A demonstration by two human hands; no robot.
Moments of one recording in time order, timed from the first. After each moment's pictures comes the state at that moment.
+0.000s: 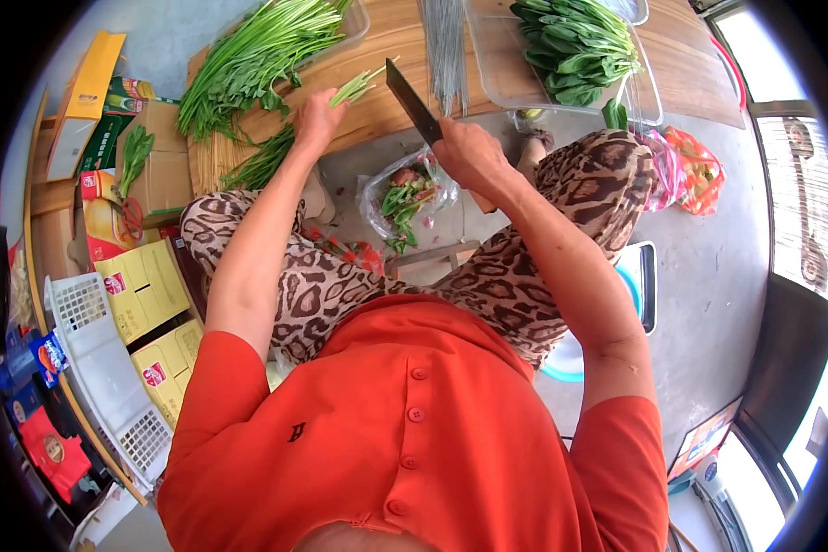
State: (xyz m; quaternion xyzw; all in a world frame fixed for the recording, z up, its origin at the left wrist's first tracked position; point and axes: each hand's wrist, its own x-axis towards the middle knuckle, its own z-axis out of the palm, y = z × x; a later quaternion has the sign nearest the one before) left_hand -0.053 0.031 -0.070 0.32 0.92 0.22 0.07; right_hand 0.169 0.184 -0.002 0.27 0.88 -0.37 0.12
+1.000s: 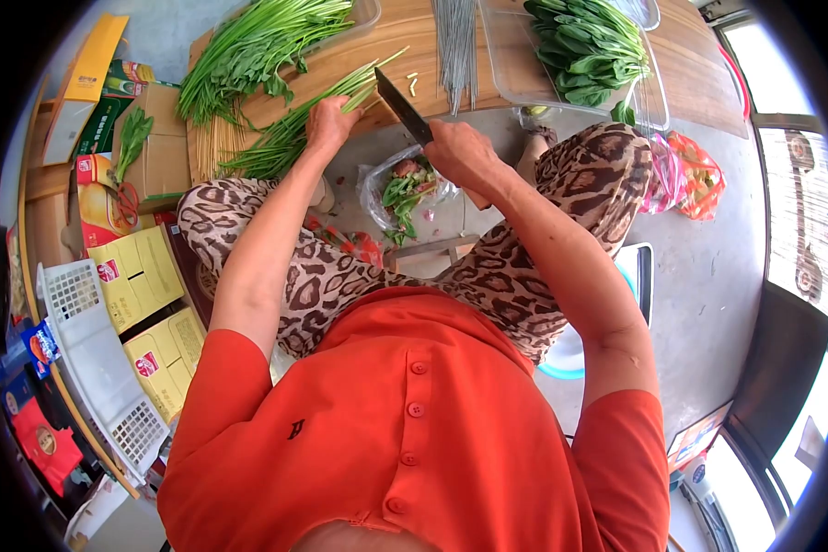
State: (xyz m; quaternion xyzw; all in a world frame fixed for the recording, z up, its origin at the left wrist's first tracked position) left_hand -0.033 0.016 -0.089 0.30 0.91 0.28 0.09; right_hand 0.158 0.167 -0.009 0.23 0.90 -0.35 0.15
